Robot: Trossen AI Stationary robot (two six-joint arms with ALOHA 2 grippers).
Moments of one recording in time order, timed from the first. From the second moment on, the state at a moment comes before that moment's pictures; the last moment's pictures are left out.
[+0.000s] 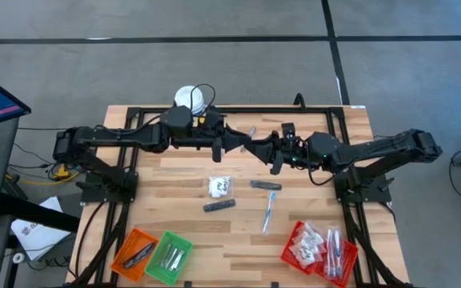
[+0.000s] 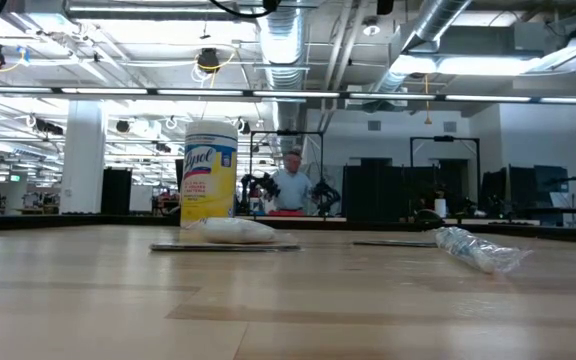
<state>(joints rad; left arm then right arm) 0.08 1.46 1.28 0.21 0.08 -0.64 0.12 1.25 0.94 0.45 0.30 0.68</state>
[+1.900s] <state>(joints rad) 0.07 1.44 1.28 0.23 0.19 -0.63 0.13 1.25 0.94 0.32 0.10 0.84</state>
